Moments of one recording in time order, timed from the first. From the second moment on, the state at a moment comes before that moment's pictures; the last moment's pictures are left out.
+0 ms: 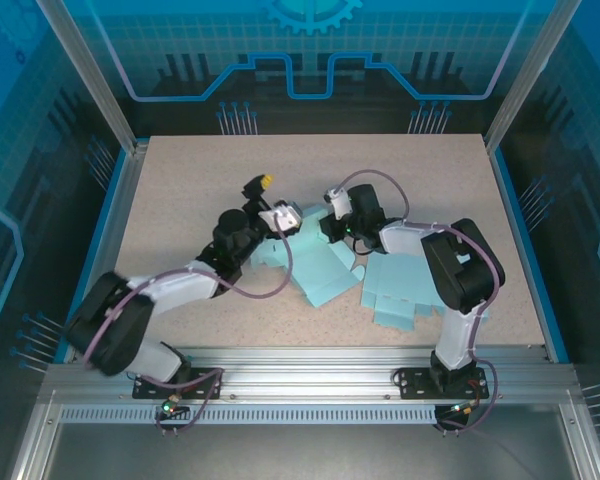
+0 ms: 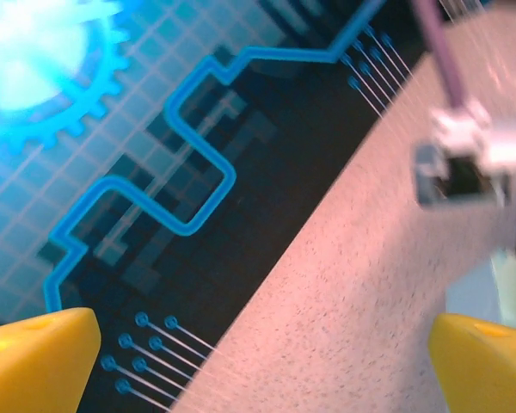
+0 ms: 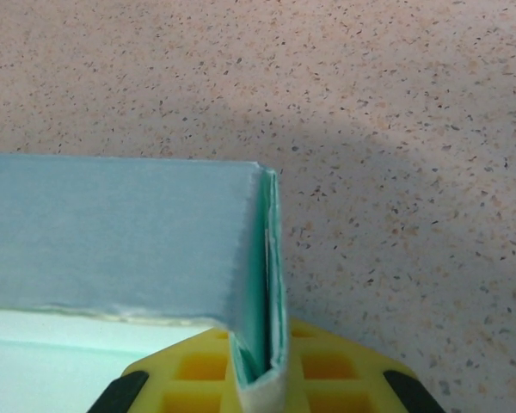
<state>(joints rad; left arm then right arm) -0.53 1.38 0.66 0.69 -0.08 0.71 0.46 1.87 1.01 0.17 -0.28 0.05</state>
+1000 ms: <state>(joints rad) -0.39 1.09 0.70 -0.20 -0.12 -0.49 0.57 1.65 0.86 0.15 -0.03 0.31</state>
